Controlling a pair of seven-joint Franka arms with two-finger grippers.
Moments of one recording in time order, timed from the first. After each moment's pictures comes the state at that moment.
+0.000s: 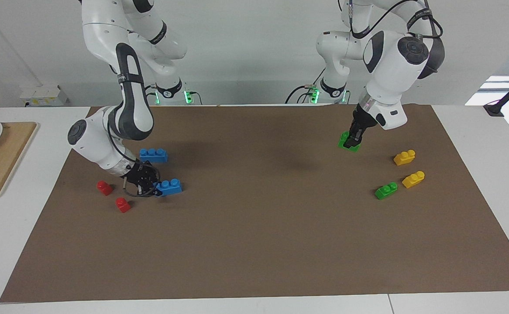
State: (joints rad) left arm -0.24 -0.04 -0.01 -1.90 -0.10 1.81 -1.29; right arm -0.18 0.29 0.15 -2.06 0.45 2.29 1.10
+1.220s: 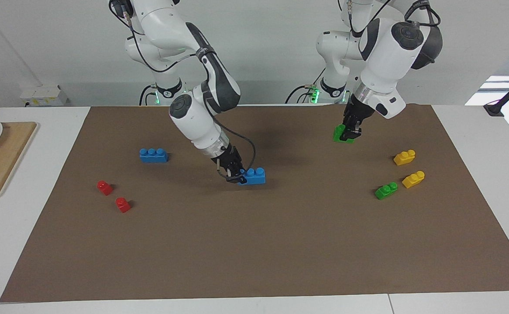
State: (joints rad) left arm -0.25 -0.06 -0.04 -1.88 -0.11 1.79 -1.60; right arm 0.35 0.31 0.16 -1.92 0.50 2.46 1.72
